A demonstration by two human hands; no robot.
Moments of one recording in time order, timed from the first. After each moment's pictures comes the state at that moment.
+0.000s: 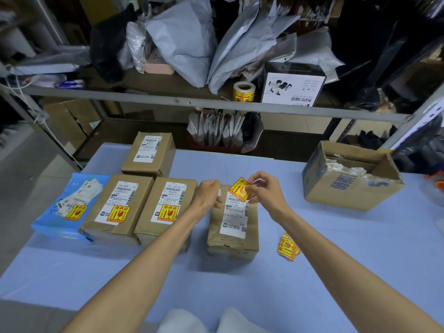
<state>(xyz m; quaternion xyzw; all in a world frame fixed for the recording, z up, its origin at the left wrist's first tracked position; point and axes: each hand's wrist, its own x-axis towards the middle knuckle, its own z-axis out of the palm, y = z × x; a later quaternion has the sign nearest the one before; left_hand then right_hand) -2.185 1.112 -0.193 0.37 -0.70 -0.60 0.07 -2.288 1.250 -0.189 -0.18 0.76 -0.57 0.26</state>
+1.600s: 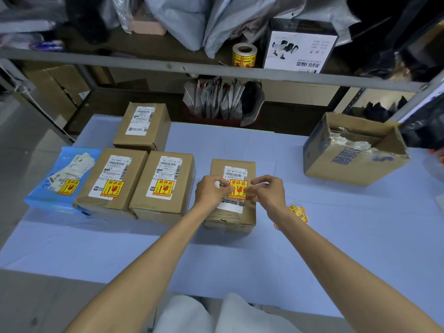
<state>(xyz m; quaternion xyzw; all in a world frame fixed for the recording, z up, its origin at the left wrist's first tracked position) -2.173 1.146 -0.246 0.39 -0.75 -0.53 0.05 -2.261 1.276 -0.229 0.00 0.78 -0.55 0.29</state>
